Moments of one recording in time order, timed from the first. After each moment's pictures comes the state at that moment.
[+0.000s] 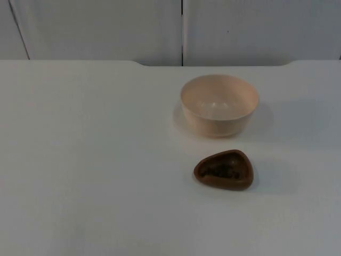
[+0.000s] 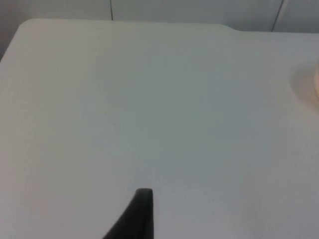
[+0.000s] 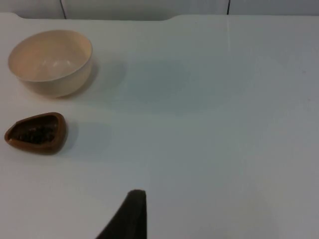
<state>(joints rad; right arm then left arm) 0.08 0.00 -0.52 -0.02 1.08 0.01 0.03 0.14 -0.60 -0.11 1.05 0.01</state>
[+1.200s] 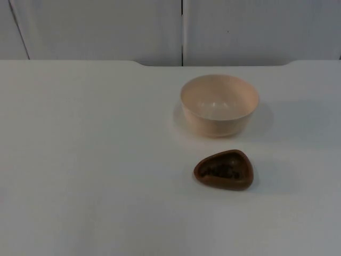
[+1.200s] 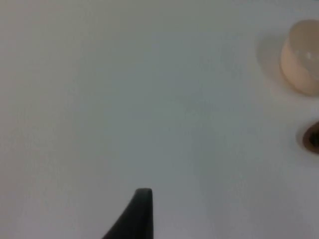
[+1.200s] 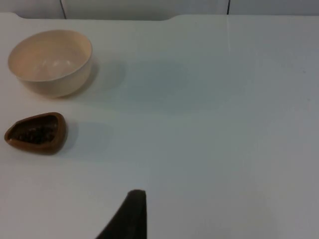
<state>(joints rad) 0.08 0.00 -0.52 -0.02 1.08 0.01 0.03 0.50 -0.65 -0.27 0.94 0.04</state>
